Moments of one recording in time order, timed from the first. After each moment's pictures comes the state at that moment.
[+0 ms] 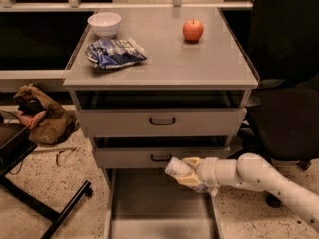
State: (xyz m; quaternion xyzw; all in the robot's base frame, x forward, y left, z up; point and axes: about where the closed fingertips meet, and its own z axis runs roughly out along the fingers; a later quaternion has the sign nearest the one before) arm 0.546 -0.103 0.497 -0.47 0.74 0.27 0.41
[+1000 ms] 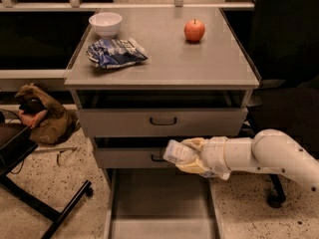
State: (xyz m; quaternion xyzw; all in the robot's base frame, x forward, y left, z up) arm 0.502 -0.085 0.668 -0.54 0.70 0.20 0.42
